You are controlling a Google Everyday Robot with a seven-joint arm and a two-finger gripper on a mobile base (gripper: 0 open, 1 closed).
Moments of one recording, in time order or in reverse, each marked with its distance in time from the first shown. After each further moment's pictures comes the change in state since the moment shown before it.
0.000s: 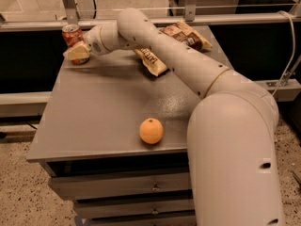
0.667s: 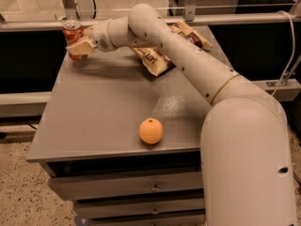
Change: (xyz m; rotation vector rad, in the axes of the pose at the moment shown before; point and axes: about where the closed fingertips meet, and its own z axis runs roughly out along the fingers) arm -0.016 0.009 -0.025 -0.067 -0.080 -0.053
